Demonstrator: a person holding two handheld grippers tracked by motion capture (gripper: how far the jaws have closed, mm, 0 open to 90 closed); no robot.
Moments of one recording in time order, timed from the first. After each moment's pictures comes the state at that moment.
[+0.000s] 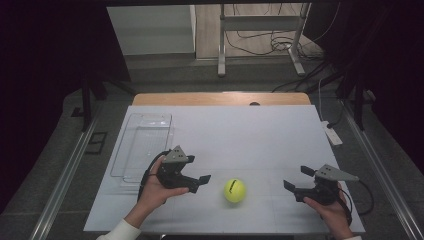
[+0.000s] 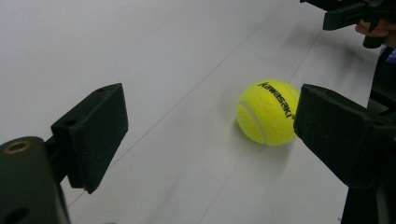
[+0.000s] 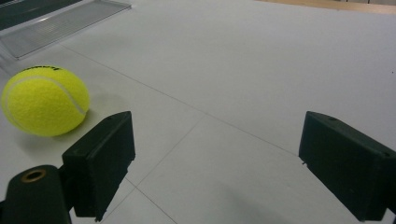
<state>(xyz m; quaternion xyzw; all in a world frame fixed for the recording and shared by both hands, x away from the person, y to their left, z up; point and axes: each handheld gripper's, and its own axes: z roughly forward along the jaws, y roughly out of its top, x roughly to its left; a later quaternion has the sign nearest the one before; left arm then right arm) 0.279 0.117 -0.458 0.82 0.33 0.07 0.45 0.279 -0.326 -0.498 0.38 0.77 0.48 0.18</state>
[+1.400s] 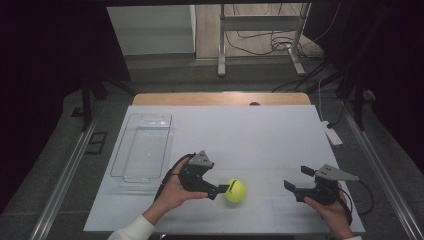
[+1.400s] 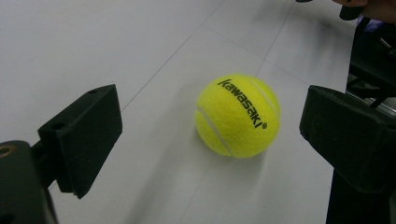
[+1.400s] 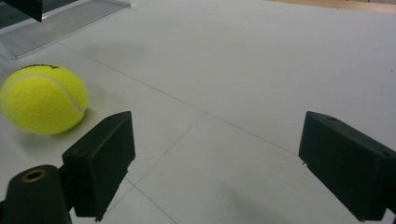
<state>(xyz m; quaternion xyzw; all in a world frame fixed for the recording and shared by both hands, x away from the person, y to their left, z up) 0.288 0.066 -0.473 0.86 0.28 0.02 0.43 0.280 -0.327 -0.498 0.38 0.77 0.48 0.18</state>
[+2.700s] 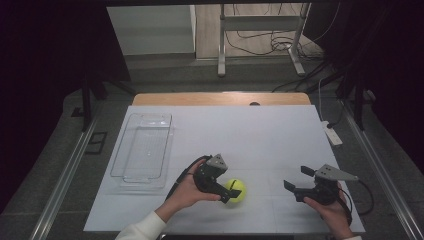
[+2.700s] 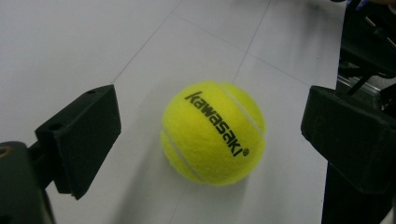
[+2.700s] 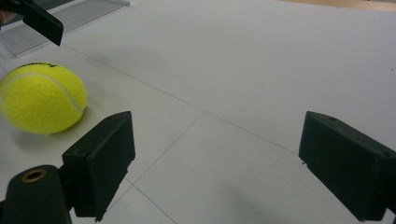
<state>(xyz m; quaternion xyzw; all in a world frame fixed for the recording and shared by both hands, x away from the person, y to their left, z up) 0.295 0.026 -0.485 0.88 0.26 -0.02 0.40 0.280 -0.327 -0.499 0.38 0.77 0.48 0.18</state>
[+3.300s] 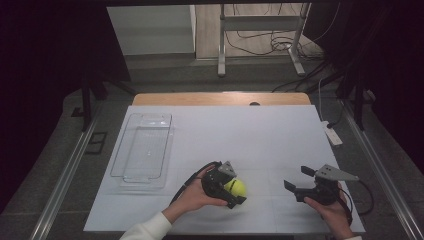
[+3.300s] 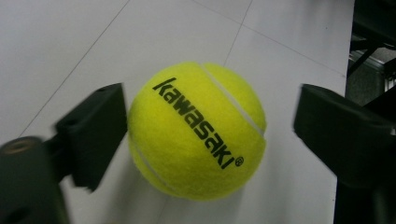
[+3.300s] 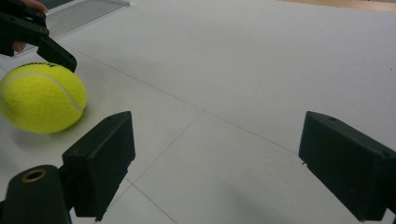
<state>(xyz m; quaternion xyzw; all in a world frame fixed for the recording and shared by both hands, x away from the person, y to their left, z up) 0.292 0.006 -0.501 0.90 0.24 -0.01 0.36 0.280 -0.328 -0.499 0.38 0.77 0.48 0.18</state>
